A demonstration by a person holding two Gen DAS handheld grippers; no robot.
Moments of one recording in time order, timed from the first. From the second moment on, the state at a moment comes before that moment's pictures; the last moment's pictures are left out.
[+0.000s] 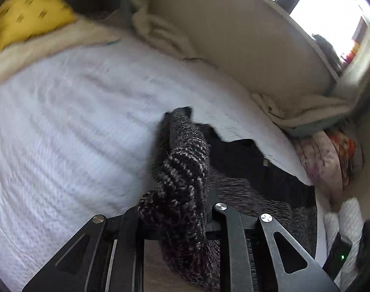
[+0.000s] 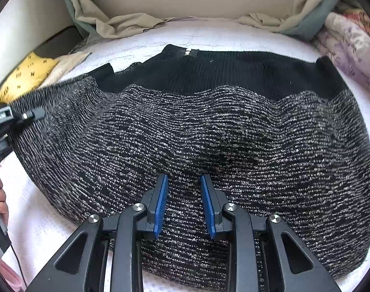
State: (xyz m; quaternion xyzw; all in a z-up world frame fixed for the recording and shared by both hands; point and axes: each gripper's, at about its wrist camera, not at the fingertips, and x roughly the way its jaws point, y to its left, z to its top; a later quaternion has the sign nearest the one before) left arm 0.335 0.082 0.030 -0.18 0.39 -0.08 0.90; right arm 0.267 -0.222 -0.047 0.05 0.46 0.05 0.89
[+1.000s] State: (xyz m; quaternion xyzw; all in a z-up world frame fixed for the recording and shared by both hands) left arm 0.249 -0.254 0.045 0.09 0.34 -0.29 0.89; right arm 0.198 -0.449 -0.031 0.53 0.38 0.12 0.75
